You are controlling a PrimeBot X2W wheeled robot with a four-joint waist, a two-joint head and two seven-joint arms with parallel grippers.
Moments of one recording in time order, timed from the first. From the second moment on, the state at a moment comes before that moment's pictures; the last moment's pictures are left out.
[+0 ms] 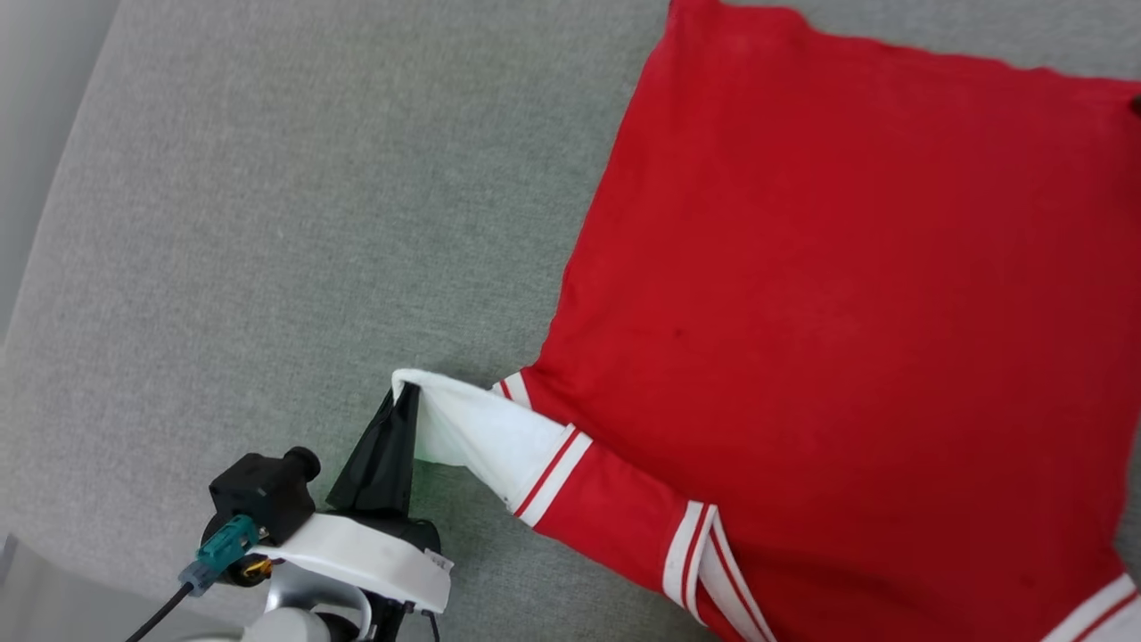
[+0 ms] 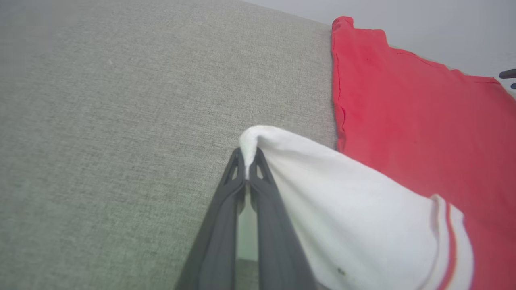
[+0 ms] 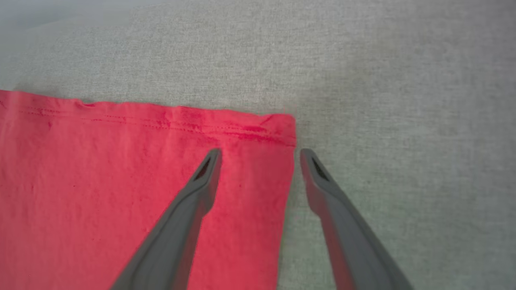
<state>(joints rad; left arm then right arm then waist) -0.08 0.28 -0.33 -0.05 -0.57 0.10 -0.15 -0.95 -0.30 -0.30 0.50 0.21 0.13 0.99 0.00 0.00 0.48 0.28</state>
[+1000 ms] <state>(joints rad) -0.05 0.30 -0.32 0.04 -0.60 0.09 -0.17 -0.90 -0.44 -0.17 0.36 0.21 0.13 1.13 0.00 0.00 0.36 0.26</state>
